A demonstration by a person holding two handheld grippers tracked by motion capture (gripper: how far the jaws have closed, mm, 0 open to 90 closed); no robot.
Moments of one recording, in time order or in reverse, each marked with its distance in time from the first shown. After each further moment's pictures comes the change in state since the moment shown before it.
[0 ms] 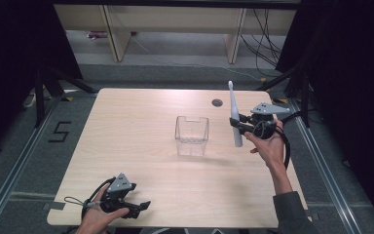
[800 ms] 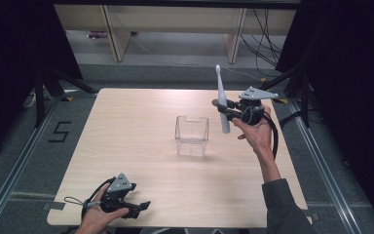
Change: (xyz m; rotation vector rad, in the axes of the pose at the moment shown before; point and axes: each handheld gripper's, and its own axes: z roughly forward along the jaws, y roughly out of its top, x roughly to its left) left arm -0.001 0.000 0.000 -0.013 -0.003 -0.012; right arm 0.015 0.044 0.025 -0.077 0.046 -0.016
